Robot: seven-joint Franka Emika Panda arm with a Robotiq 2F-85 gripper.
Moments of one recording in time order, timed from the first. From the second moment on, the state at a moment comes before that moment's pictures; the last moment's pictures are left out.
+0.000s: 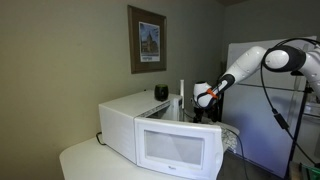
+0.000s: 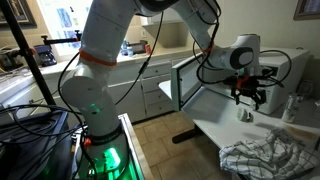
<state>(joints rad) -0.14 0.52 -0.04 -1.87 -0.18 2.50 -0.22</state>
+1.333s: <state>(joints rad) -0.15 0.81 0.10 -1.66 -0.19 2.63 -0.63</state>
